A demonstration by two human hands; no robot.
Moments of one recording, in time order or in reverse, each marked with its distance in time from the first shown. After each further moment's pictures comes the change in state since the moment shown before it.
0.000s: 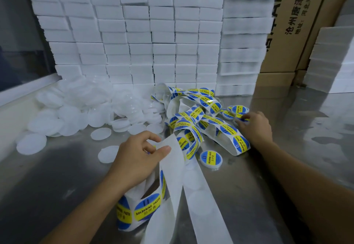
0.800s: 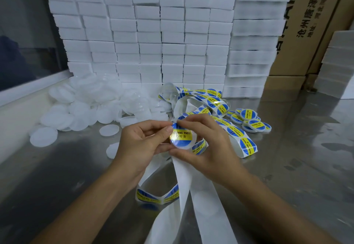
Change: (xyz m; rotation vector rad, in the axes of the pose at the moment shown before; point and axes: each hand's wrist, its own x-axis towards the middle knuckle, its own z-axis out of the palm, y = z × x) left_hand -0.007 0.029 -0.006 -0.820 0.060 -0.007; right_hand -0.150 -0.124 -0.028 0.584 -0.143 -0.842
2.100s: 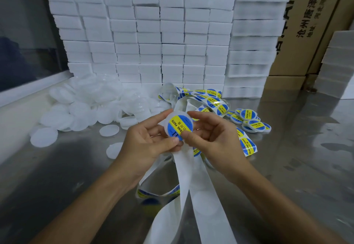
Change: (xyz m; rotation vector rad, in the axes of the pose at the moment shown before) left_hand -0.003 0.001 0.000 0.053 -0.168 0.021; right_hand 0.009 -0.009 -0.007 0.617 0.086 0.390
